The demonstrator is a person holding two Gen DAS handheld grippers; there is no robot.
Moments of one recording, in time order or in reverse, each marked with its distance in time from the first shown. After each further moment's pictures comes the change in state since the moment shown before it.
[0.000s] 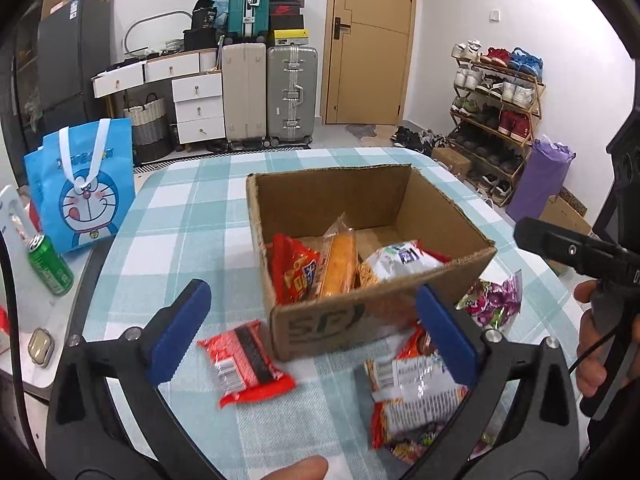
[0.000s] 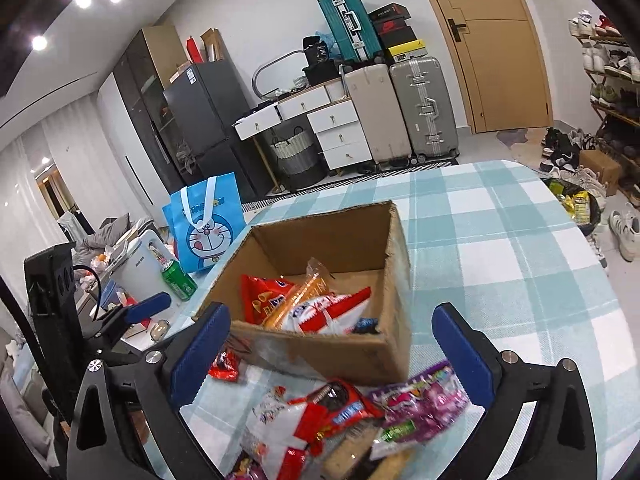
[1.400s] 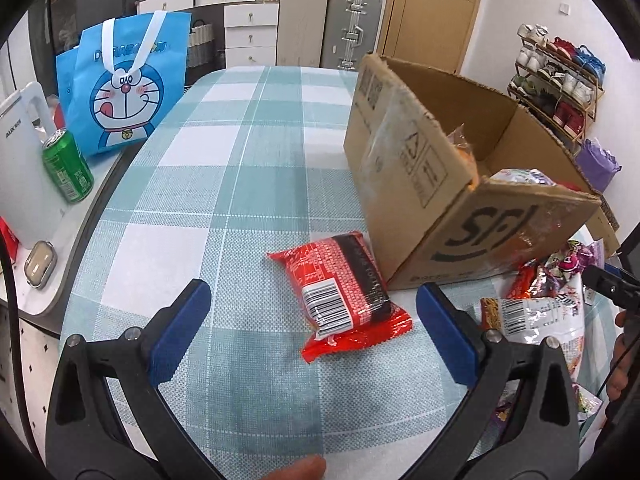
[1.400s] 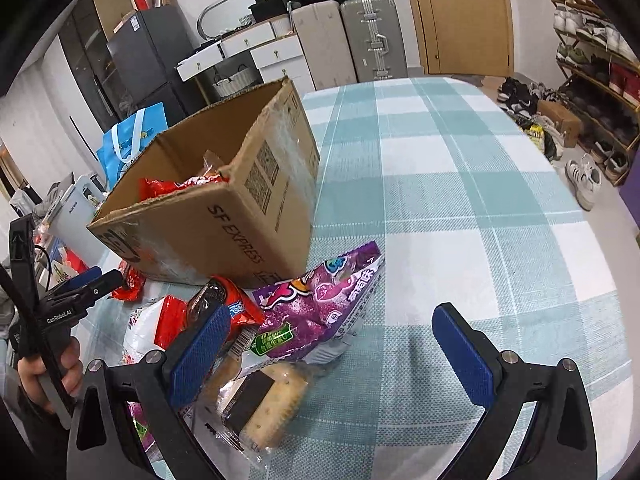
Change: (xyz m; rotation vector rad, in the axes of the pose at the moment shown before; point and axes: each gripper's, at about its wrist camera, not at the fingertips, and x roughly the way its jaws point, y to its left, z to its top) left arm 0.059 0.076 -0.063 -0.172 0.216 0.118; right arm 0.034 -0.059 -0.063 0.036 0.245 -0.193
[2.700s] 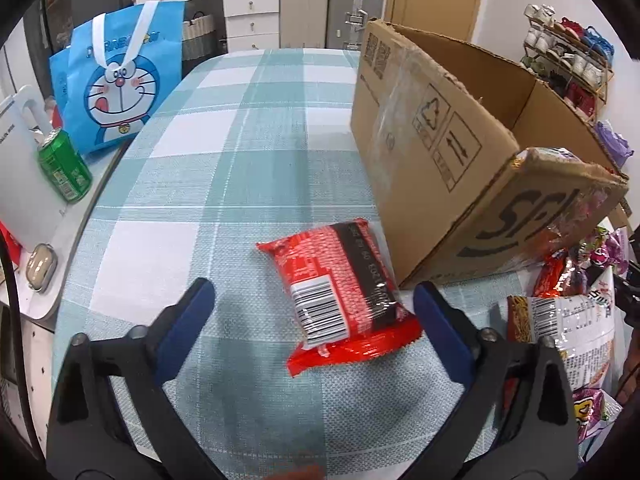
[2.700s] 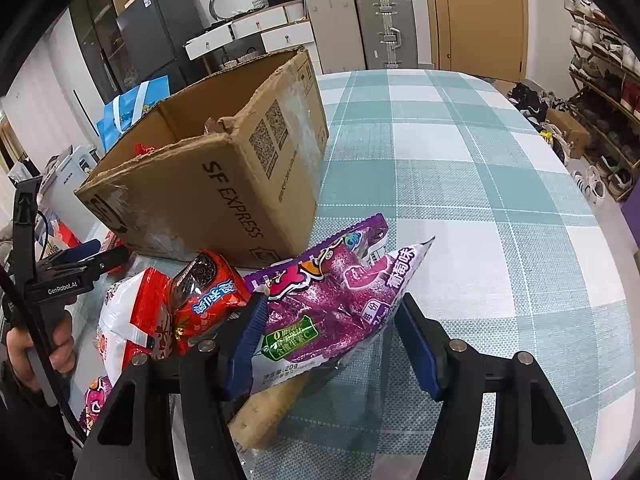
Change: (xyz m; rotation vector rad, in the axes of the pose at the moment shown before) left arm 0.025 -0.005 0.000 0.035 0.049 0.033; right arm 0.019 0.007 -0.008 -0.082 0.033 -0.021
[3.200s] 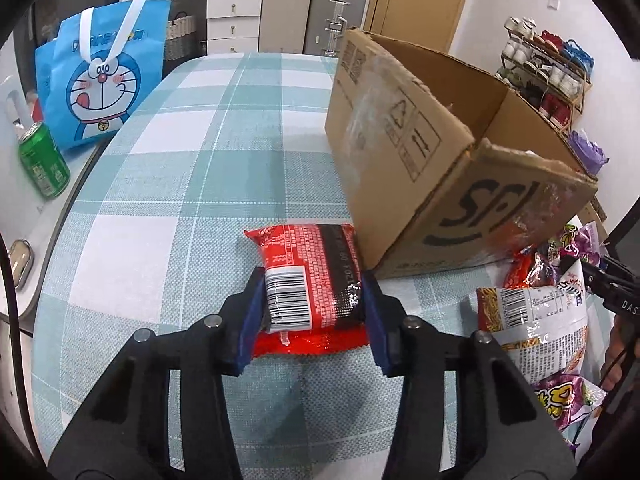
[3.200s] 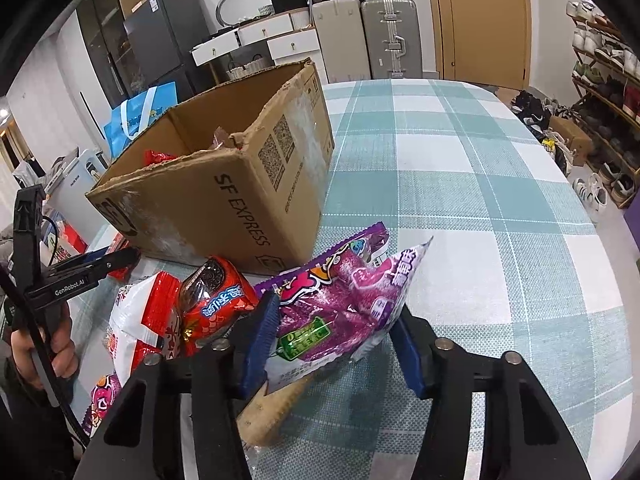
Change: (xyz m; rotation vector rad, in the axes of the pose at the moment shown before) left arm -0.010 0.003 -0.008 -0.018 -0.026 -0.101; right arm -0.007 -0.001 0.001 -0.010 -0.034 0.017
